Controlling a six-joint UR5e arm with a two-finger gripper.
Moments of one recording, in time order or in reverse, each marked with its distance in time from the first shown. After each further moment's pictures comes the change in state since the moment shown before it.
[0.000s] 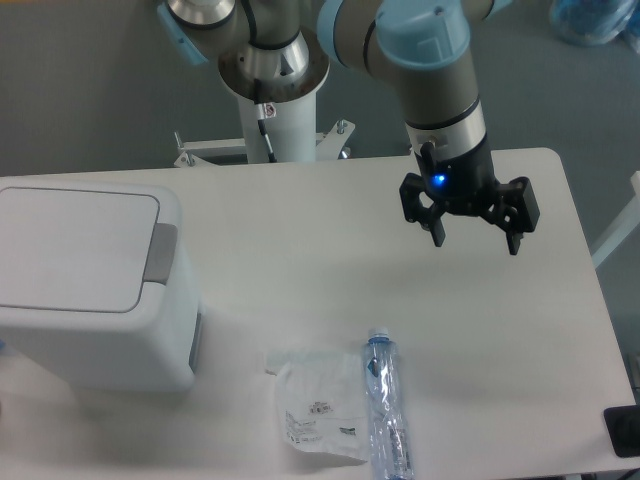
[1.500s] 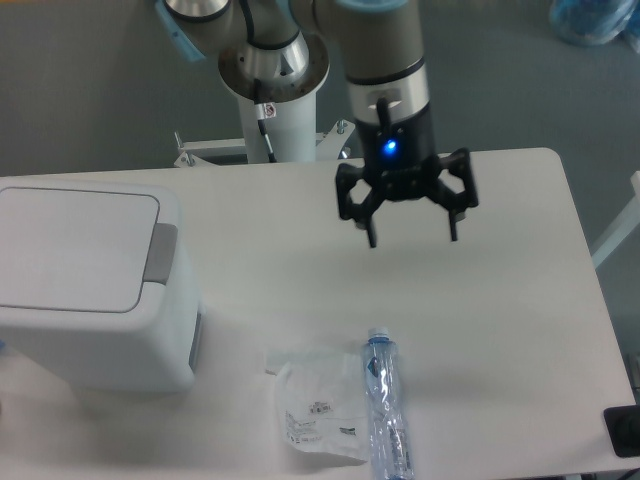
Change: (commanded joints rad) arm -0.089 0.046 -0.011 0.008 -0.219 -0.591
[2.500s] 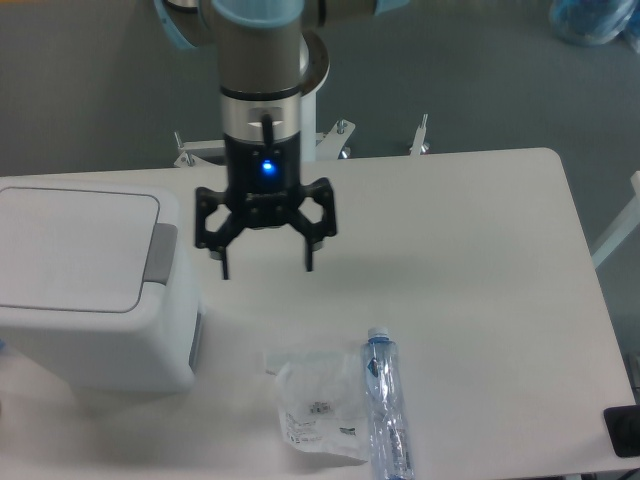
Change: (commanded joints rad) arm -0.199 0.024 -0.015 -0.002 -0.167 -0.351
